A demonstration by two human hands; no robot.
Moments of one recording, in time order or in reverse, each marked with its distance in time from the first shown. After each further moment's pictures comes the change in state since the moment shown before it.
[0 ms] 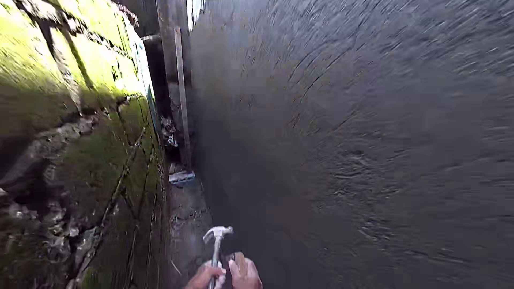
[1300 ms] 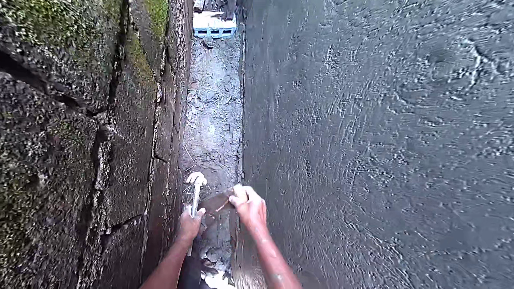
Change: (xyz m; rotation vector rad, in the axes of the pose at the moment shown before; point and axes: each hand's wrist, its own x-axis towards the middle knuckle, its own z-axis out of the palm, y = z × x) left_hand 0.049 -0.140 -0.169 0.516 0.775 -0.517; right_hand 0.112 0.076 0.176 -0.501 -0.666 0.127
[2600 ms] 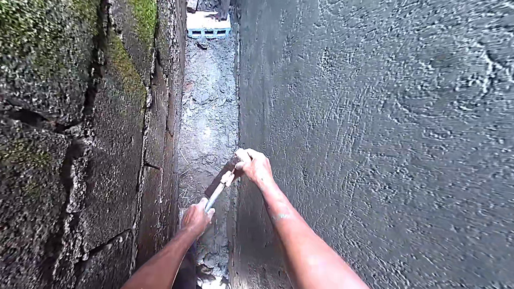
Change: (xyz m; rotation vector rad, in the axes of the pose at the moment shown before) left_hand 0.030 0.075 0.014 0.543 -0.138 0.214; right_hand 0.133 -0.057 -0.058 -0.094 -0.069 -0.073
